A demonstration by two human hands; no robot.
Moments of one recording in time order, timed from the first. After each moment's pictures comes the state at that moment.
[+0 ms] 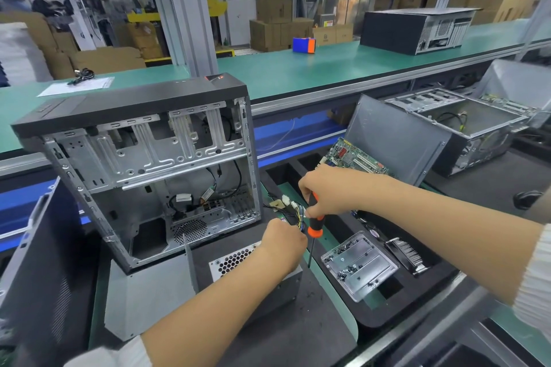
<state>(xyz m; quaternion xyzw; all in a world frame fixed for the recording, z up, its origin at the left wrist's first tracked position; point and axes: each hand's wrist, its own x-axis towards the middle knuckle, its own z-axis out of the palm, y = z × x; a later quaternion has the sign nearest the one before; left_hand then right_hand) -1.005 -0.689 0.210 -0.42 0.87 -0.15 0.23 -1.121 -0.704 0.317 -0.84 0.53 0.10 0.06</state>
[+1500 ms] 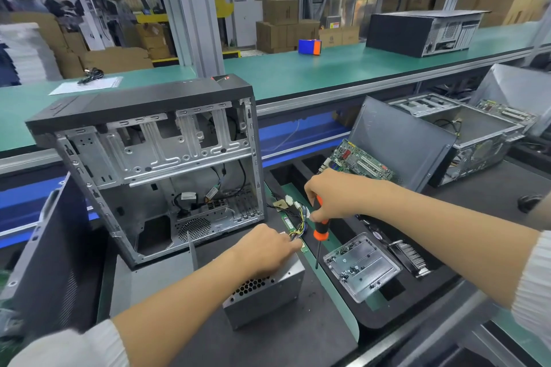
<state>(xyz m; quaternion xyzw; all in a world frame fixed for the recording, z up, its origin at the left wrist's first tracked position) -0.954 -0.699 0.184 -0.33 0.93 -0.13 0.12 -1.123 -0.701 0.310 -0.83 0.55 0.09 0.09</state>
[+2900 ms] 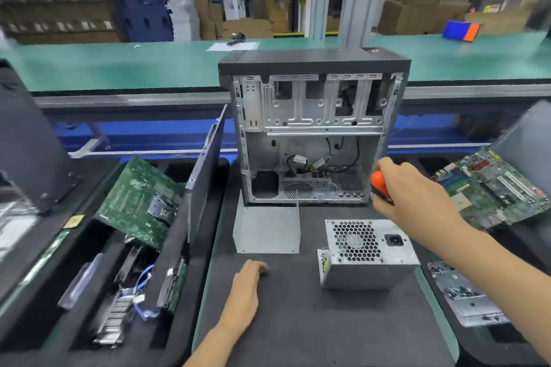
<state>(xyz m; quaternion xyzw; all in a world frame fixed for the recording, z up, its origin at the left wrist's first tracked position) -0.776 -0.534 0.022 -0.71 0.47 0.31 -0.41 -1.028 -0.660 0.271 -0.85 0.50 -0.15 -0.05</state>
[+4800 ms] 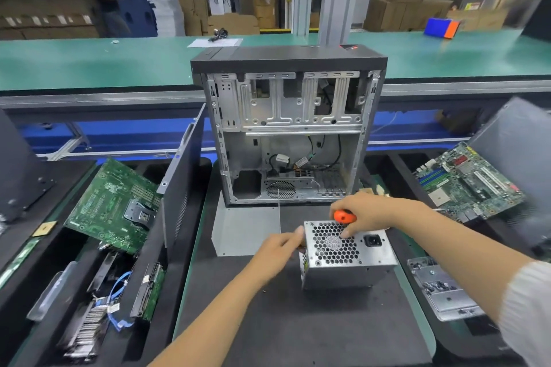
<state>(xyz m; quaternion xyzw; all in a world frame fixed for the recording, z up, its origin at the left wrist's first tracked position) -0.839 -0.609 0.125 -0.63 0.51 0.46 -0.35 -1.028 -0.734 0.220 -0.90 0.35 0.17 0.21</state>
